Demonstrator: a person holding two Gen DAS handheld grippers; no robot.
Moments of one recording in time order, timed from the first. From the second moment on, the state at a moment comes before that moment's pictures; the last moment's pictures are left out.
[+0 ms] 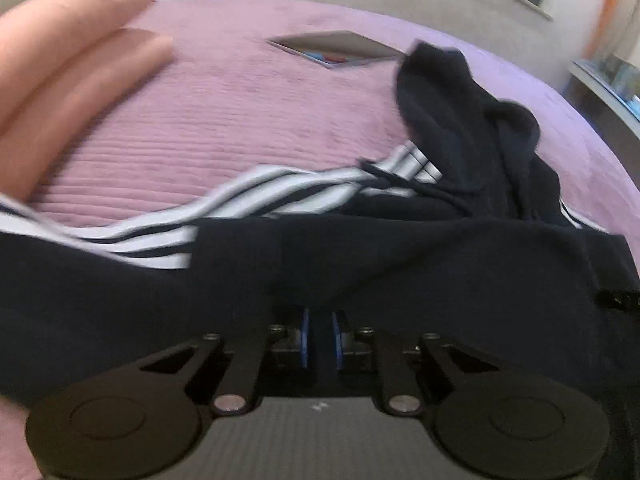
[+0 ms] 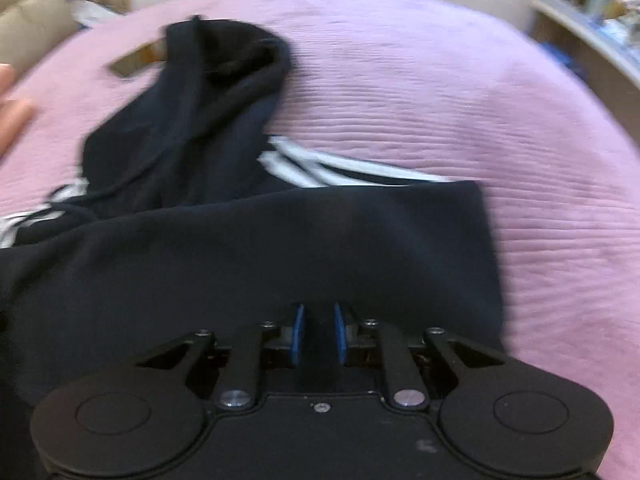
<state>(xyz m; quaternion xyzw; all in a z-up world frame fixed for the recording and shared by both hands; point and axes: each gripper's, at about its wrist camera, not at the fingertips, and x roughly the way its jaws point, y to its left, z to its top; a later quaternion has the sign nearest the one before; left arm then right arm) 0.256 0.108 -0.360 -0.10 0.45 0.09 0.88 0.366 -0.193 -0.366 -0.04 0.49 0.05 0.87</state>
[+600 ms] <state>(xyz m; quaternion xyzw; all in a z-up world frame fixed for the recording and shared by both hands) 0.097 0.296 -0.184 -0.15 0.25 0.40 0.87 0.298 -0.135 -0.347 -0.11 0.48 0.14 0.86</state>
